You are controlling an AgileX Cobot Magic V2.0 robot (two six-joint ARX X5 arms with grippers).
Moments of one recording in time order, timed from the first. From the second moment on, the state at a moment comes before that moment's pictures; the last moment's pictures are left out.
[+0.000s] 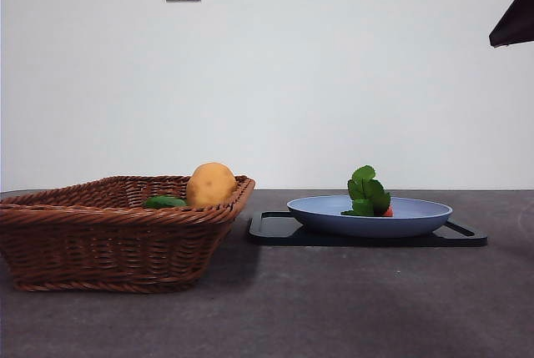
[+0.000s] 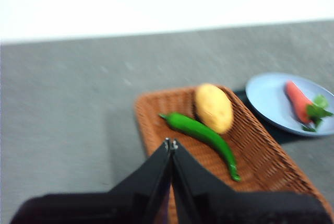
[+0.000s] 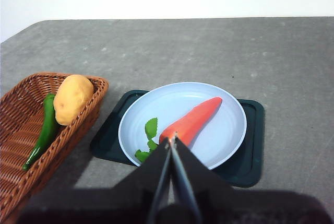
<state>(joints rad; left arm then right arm) -0.26 0.33 0.57 -0.49 0.00 -0.05 0.40 0.63 0.45 -0.10 0.03 0.12</state>
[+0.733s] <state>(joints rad) 0.00 0.03 0.13 -0.23 -0.02 0.04 0.40 0.63 0.45 -0.10 0.03 0.12</state>
